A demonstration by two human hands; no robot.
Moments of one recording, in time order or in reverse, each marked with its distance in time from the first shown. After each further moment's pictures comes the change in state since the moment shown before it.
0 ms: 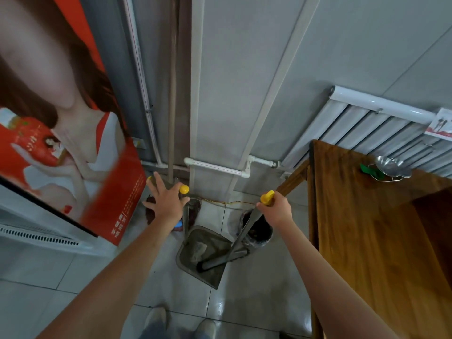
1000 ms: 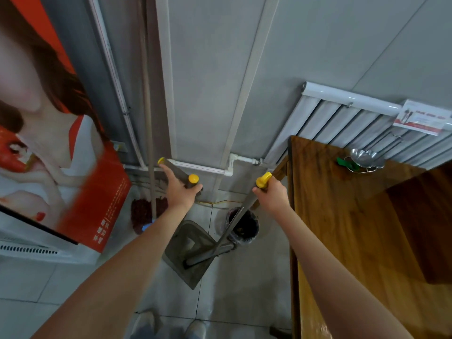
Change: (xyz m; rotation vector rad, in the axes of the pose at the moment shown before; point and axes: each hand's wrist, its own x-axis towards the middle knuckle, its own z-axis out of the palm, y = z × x) left_hand -0.021 0.086 0.025 -0.725 0.074 -0.074; right_hand 0.006 0.001 -0.056 -0.114 0.052 -0.123
